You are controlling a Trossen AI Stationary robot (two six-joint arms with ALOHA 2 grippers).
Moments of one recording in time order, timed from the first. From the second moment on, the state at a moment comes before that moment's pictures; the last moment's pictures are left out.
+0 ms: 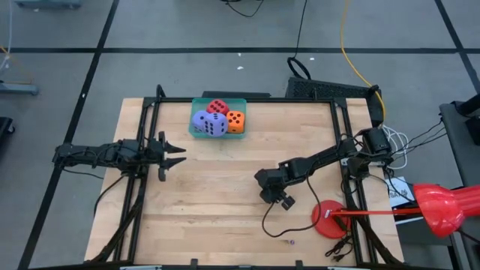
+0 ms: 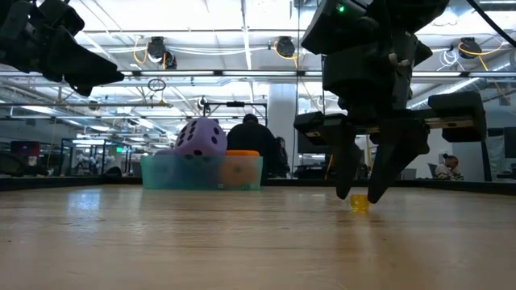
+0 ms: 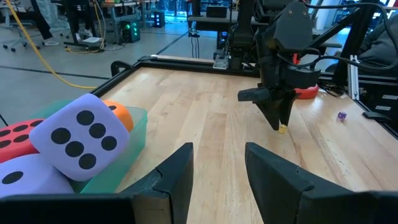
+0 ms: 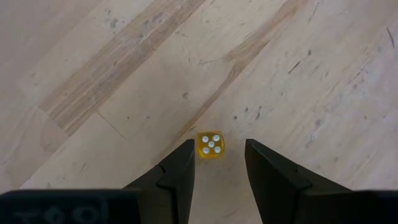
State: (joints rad) left arm -0.08 0.12 0.19 -0.23 -0.19 -0.09; right arm 0.18 1.77 0.96 -0.27 -0.24 -0.51
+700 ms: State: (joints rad) left arm -0.08 0.12 0.19 -0.23 -0.19 -0.09; right arm 0.19 1.80 0.96 -0.24 -0.29 -0.48
